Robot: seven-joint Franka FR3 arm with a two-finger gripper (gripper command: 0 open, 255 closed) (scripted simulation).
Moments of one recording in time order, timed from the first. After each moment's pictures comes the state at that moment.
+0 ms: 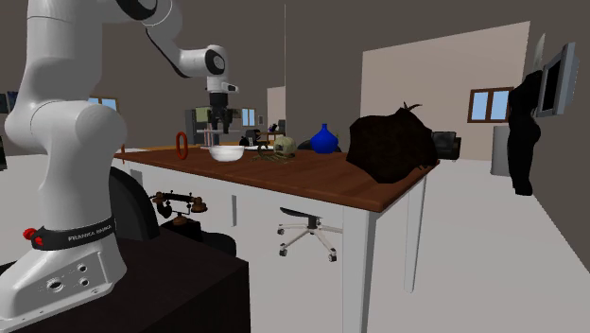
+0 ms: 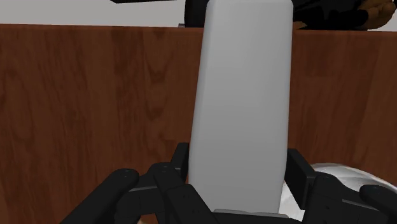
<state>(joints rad) 0.25 0.13 0.11 -1.79 -0.01 1.93 0.42</state>
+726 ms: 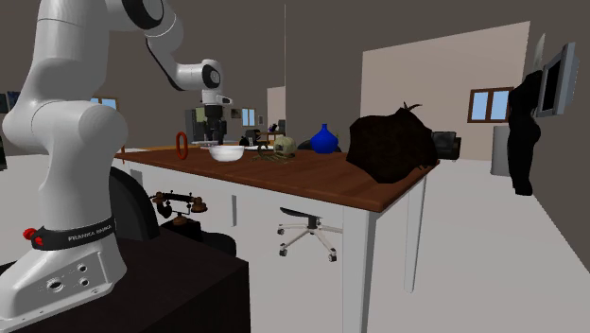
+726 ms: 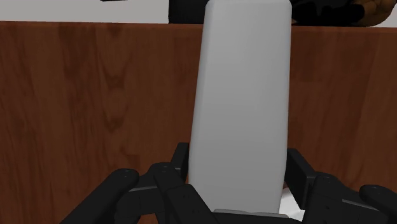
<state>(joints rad) 0.28 0.20 0.13 -1.82 -0.02 2.04 0.49</state>
